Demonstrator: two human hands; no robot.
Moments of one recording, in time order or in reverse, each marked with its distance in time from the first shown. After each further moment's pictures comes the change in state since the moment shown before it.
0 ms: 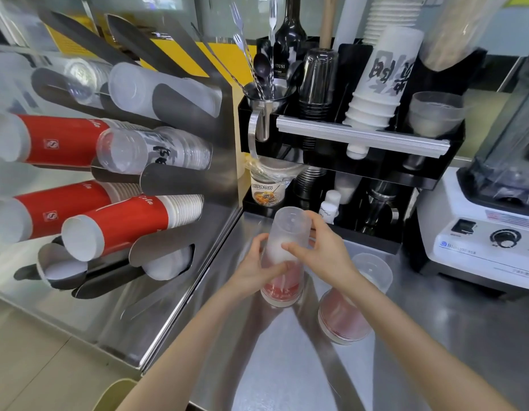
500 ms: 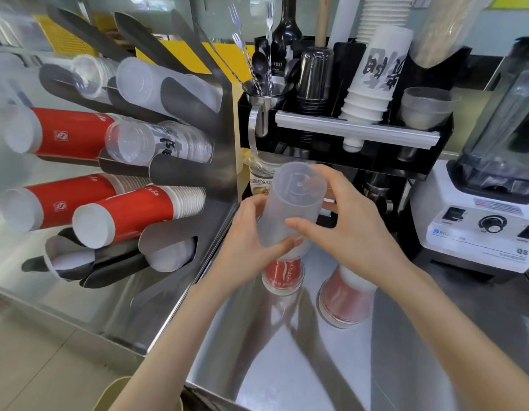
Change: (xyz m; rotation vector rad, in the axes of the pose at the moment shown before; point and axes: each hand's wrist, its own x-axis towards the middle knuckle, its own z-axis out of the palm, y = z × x) left_hand -0.058 0.056 -0.021 0.131 0.183 0.407; right_hand -0.058 -0.071 -0.040 -0.058 0.063 -0.270
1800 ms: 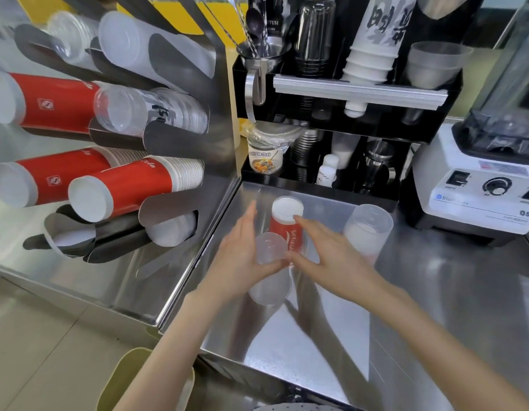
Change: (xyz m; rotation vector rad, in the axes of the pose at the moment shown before) left_hand -0.039 -0.043 0.008 0.362 -0.158 -0.107; right_hand -0.043 0.054 0.054 -0.266 -0.252 0.104
